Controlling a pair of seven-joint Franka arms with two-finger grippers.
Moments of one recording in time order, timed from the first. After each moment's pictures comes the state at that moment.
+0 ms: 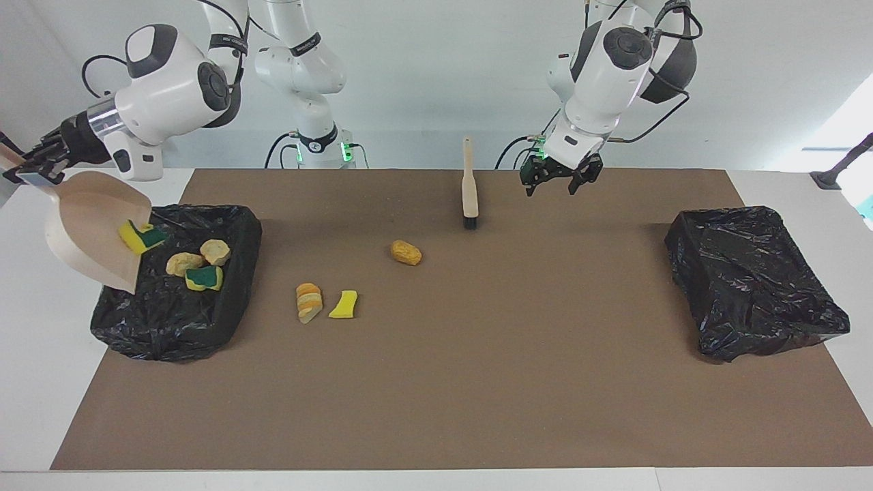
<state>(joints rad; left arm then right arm) -0.14 -0.12 -0.25 -1.93 -0.14 1.76 -0.38 -0.22 -0.11 0.09 -1.94 -1.36 1.97 -1.30</state>
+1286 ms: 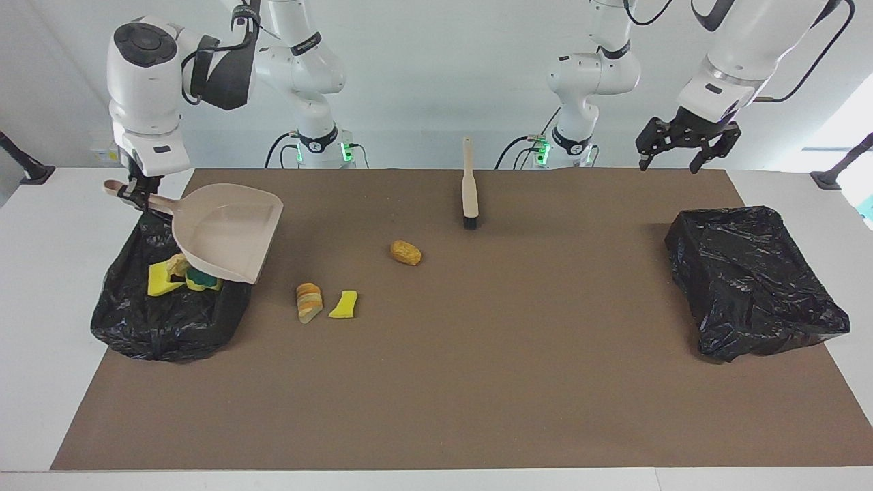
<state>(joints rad) -0.04 -0.12 -0.03 -1.63 0.01 1.50 0.08 -0.22 -0.12 0.08 -1.95 -0.39 1.85 -1.46</state>
